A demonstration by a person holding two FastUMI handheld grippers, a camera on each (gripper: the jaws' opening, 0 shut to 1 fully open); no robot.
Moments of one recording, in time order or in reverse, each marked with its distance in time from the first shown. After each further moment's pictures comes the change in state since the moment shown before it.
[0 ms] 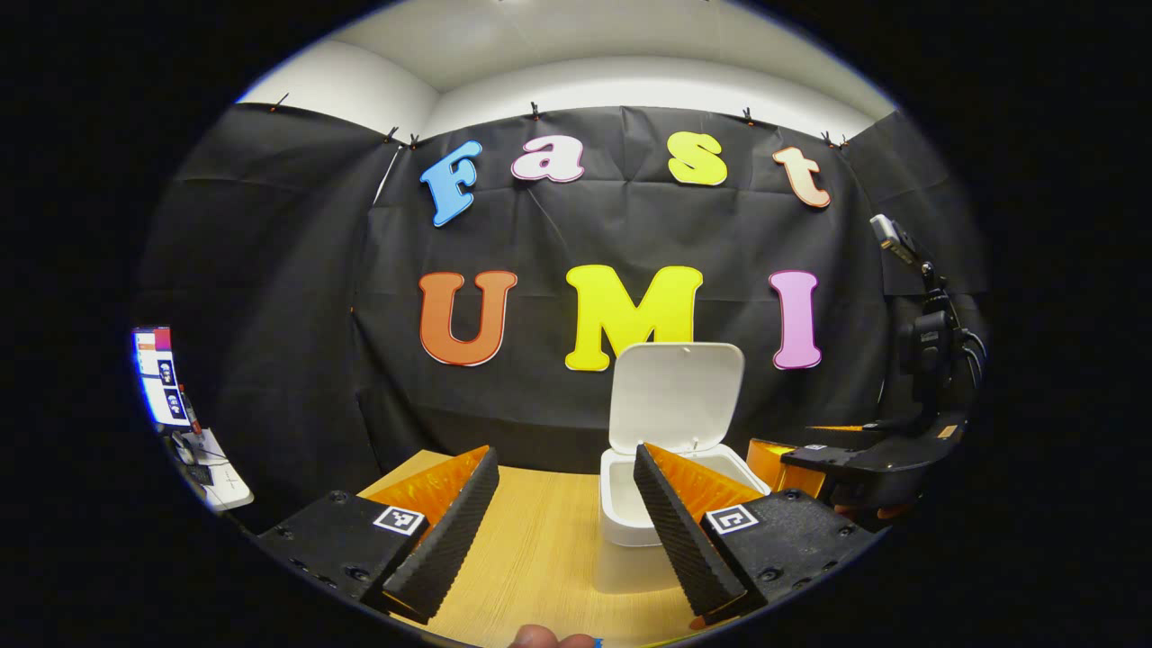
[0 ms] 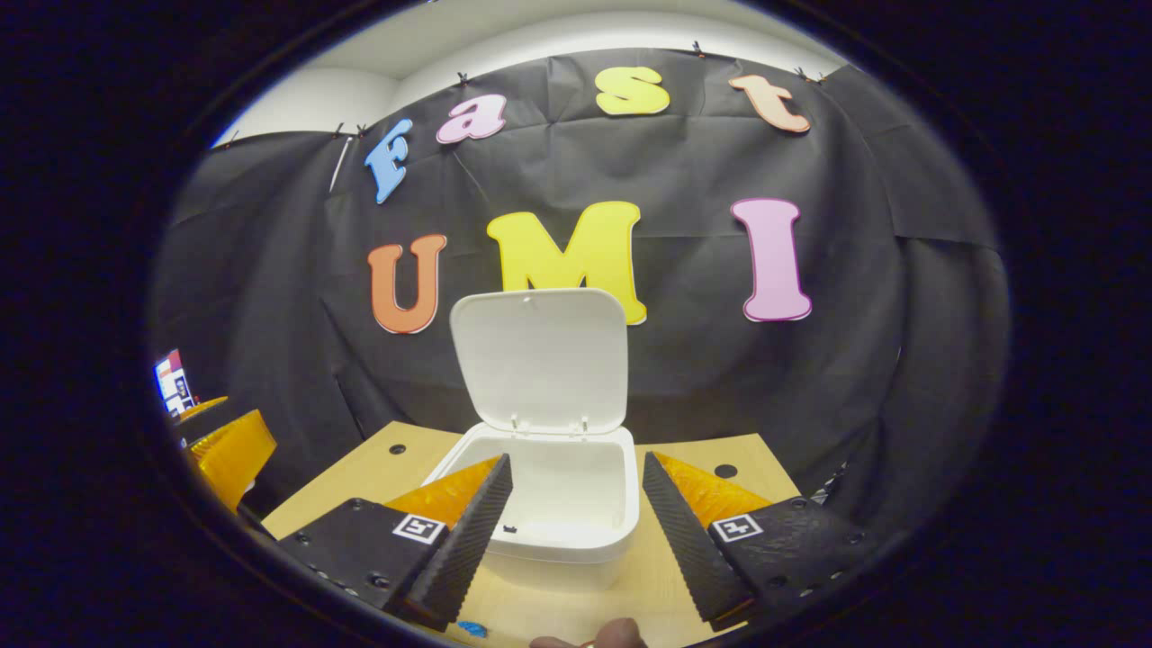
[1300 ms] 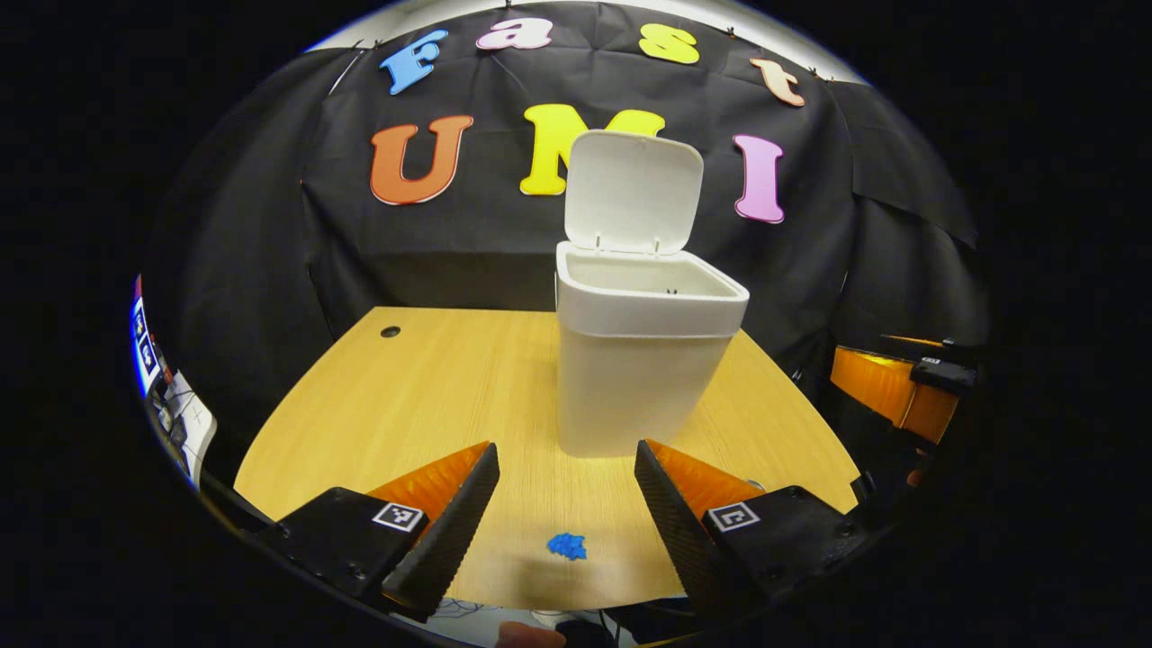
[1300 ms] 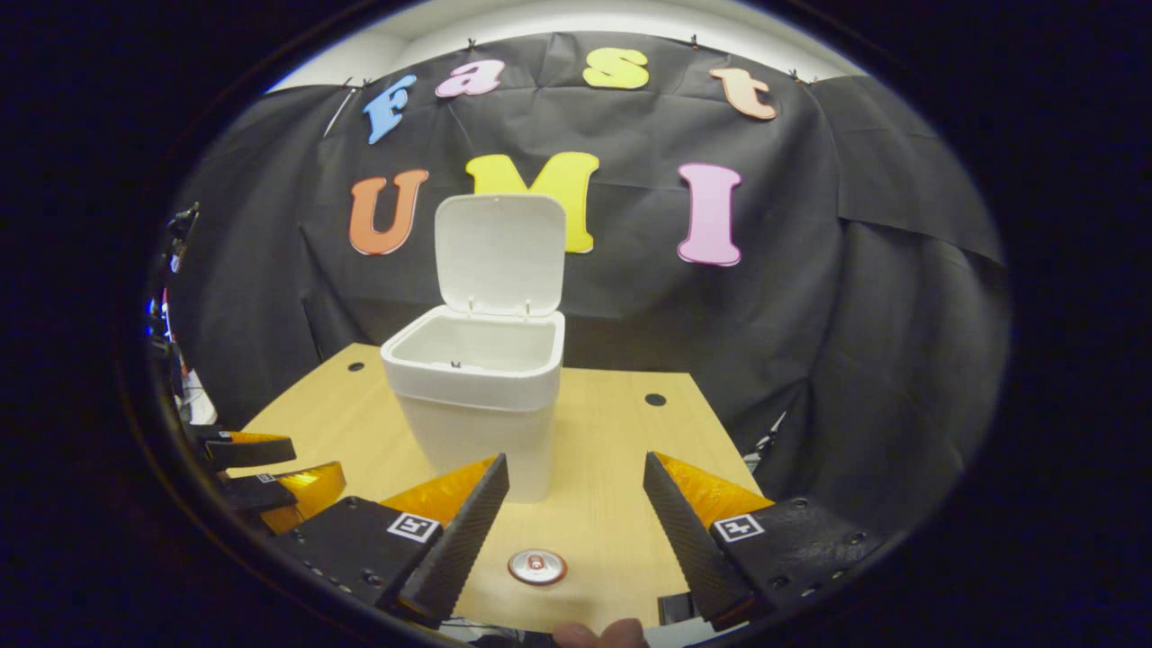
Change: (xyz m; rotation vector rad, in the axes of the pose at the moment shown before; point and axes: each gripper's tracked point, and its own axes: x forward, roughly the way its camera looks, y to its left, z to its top) left arm -0.066 -0.026 -0.199 -0.019 0.508 -0.147; right arm -0.111 -0.060 -0.128 -0.094 0.191 -0.168
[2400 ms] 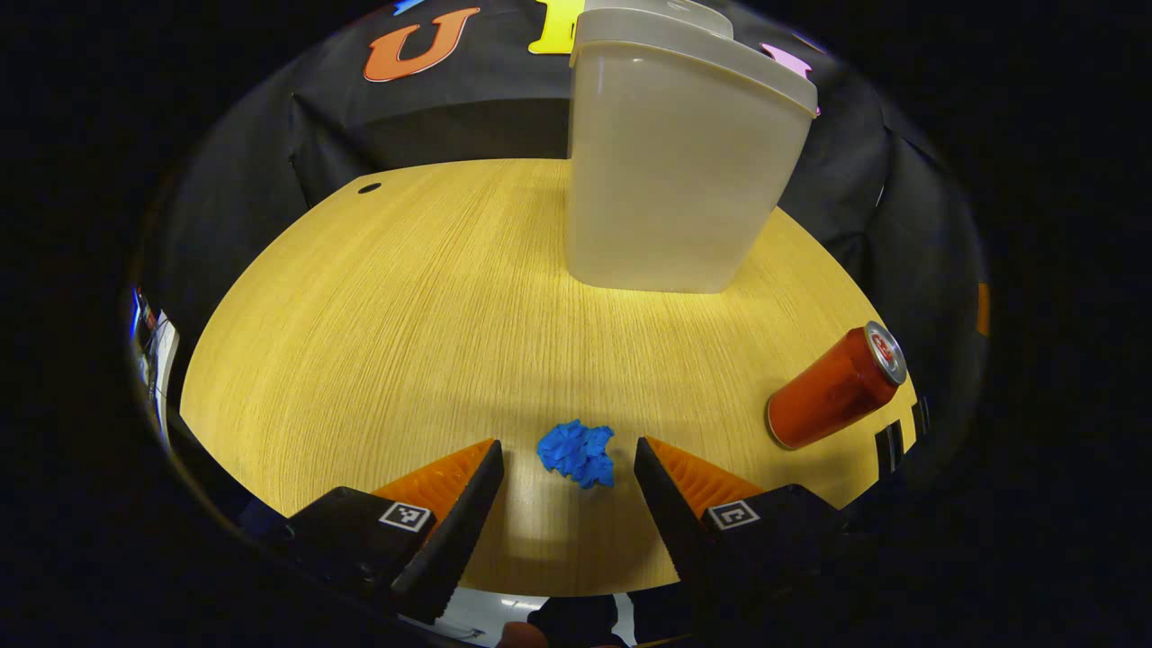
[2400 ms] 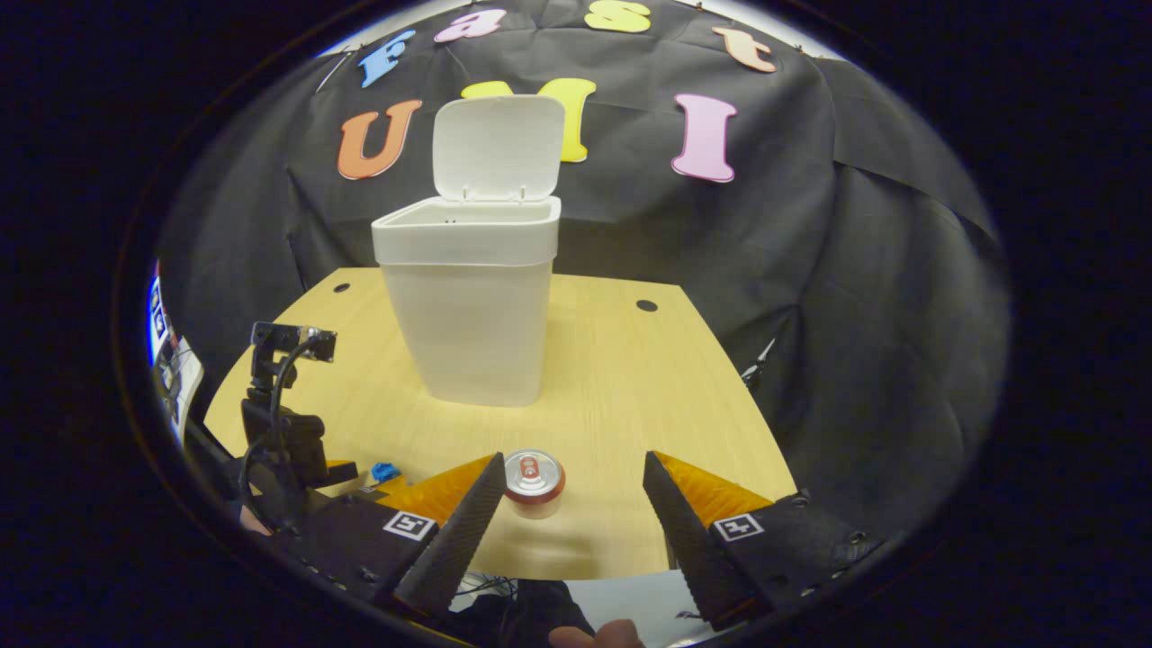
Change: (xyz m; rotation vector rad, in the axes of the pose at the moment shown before) left arm 0.076 0.017 -0.175 -0.022 0.345 0.018; right arm -0.014 0.008 -0.097 -0.011 0.237 -0.037
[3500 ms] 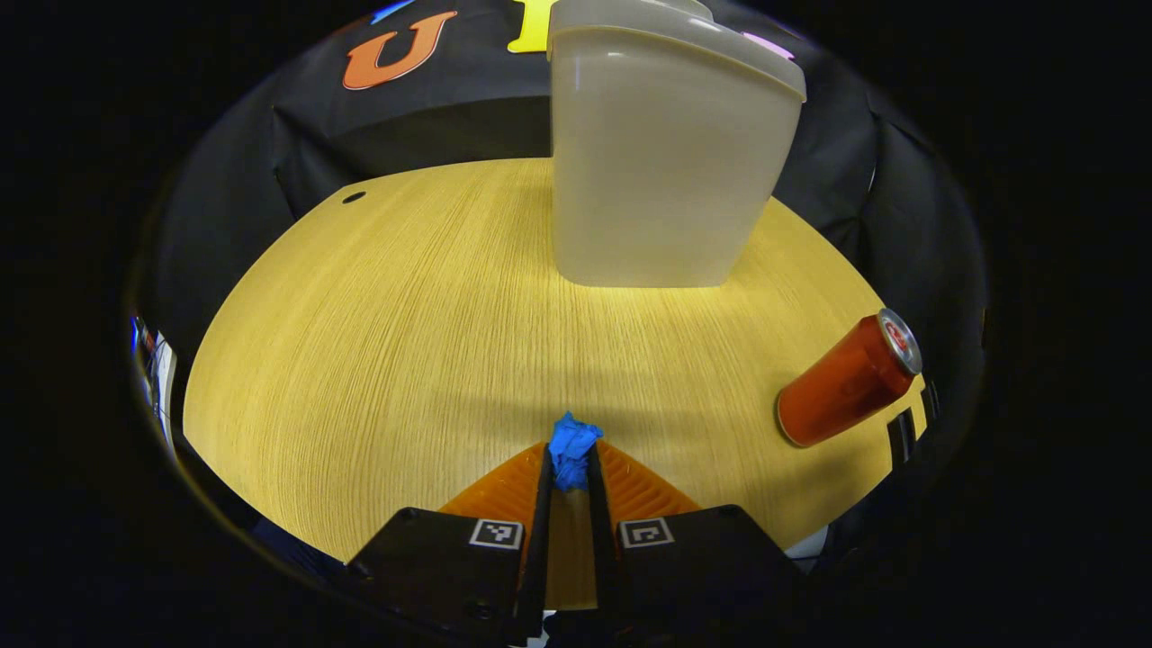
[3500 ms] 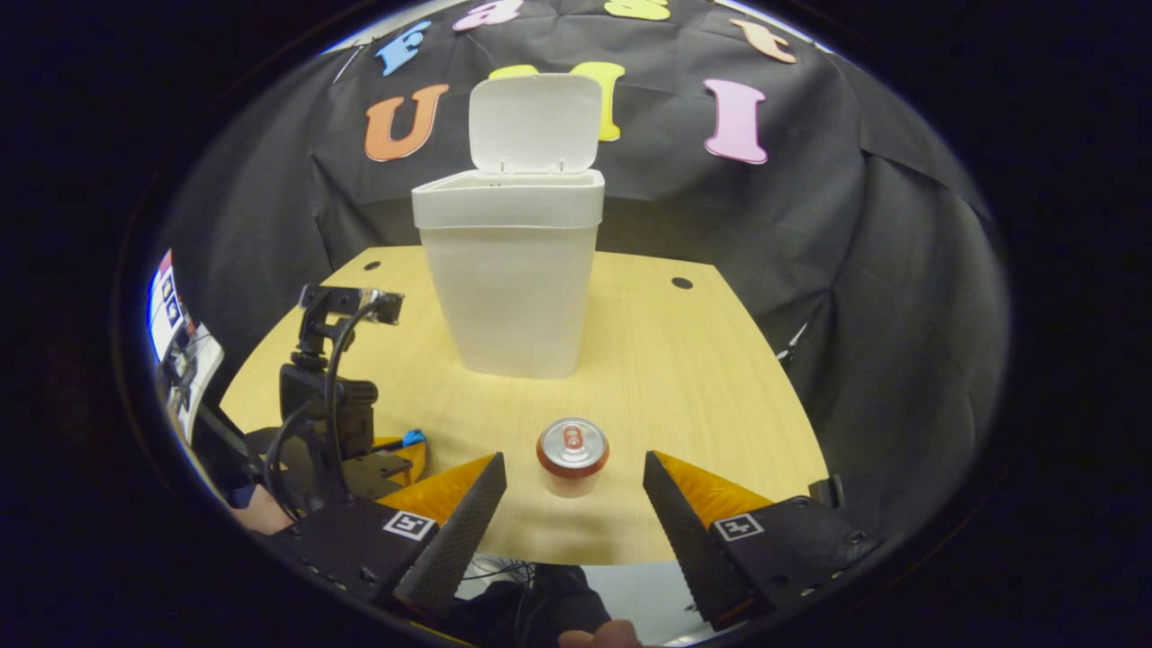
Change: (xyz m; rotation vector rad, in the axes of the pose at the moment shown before) left arm 0.005 0.000 0.053 0.053 -0.027 -0.012; right arm 0.001 0.023 -0.033 -0.011 0.064 0.087
